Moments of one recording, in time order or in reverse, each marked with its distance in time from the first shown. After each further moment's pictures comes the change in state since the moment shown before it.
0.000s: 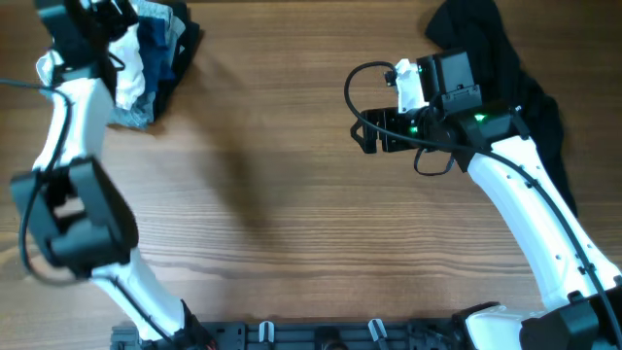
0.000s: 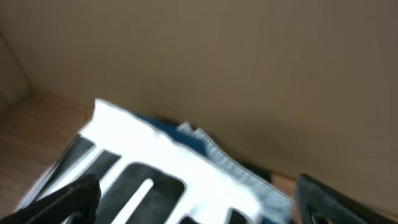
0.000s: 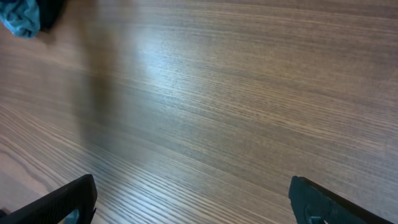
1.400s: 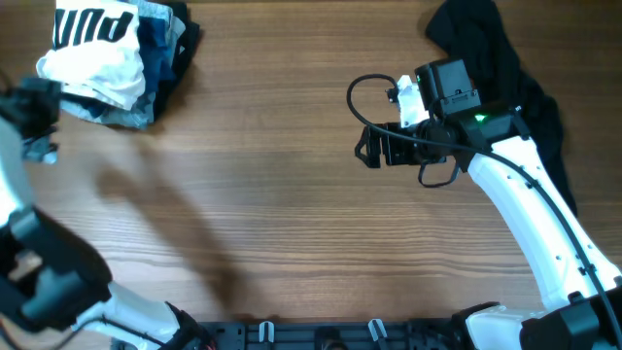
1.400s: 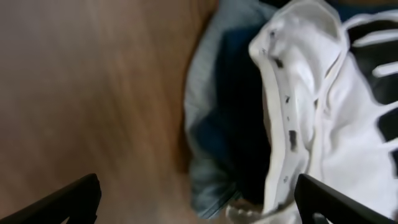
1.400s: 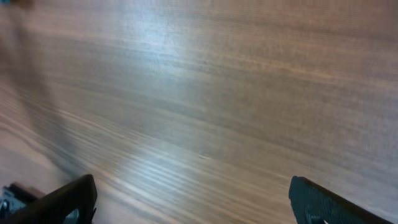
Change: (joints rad) left arm 0.377 -0.232 -0.010 -0.938 0.213 -0.688; right arm 0.000 -0.002 0.000 -0.141 -0.014 0.023
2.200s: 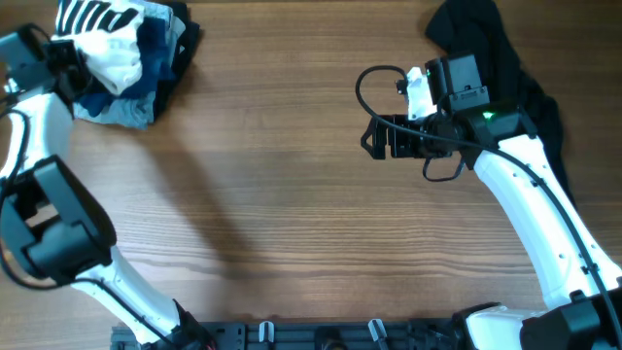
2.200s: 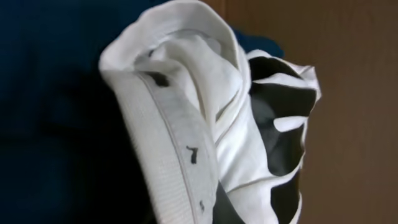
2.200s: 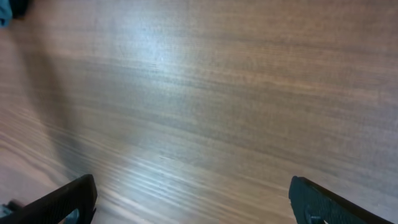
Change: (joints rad) left arm -0.172 0.215 -0.002 0.595 0.021 -0.443; right arm -0.037 0.000 0.000 0.011 0.005 0.012
